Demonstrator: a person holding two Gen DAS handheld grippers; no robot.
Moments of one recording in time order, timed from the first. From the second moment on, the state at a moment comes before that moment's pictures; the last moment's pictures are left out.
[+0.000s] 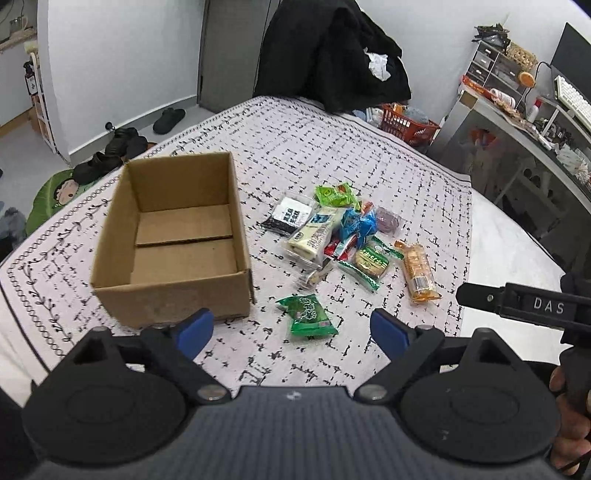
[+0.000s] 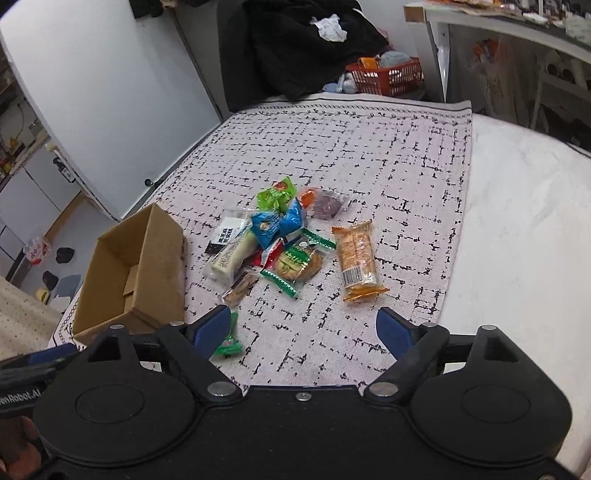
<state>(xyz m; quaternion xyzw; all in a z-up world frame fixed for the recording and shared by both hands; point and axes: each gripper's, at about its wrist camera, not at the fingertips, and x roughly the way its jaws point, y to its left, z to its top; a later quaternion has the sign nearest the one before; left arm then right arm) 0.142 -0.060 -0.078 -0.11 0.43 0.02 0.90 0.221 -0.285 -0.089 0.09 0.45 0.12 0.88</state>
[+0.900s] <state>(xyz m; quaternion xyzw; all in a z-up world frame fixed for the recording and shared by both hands) 0.229 -0.095 -0.164 -0.11 0.51 0.04 0.85 0.310 -0.304 -0.169 0.15 0.51 0.07 0.84</state>
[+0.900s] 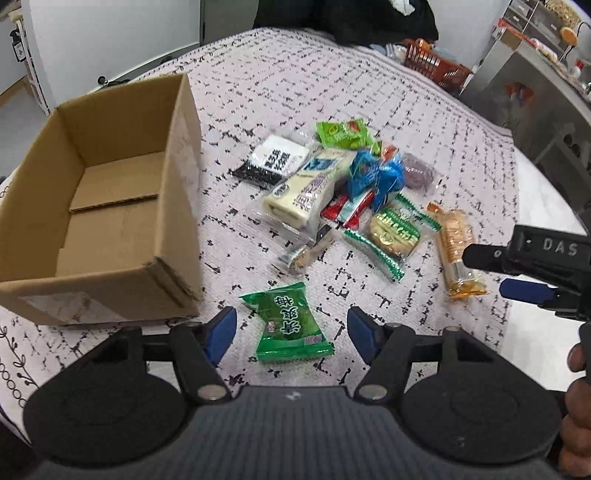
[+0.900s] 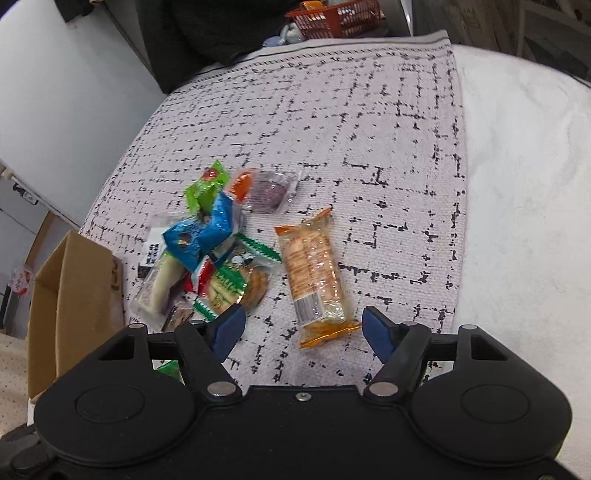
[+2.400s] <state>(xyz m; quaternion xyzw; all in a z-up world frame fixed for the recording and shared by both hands) 0.220 -0.095 -0.127 -0.14 0.45 0.04 0.88 0.294 -0.281 -0.132 0.15 0.48 0.10 0.86</state>
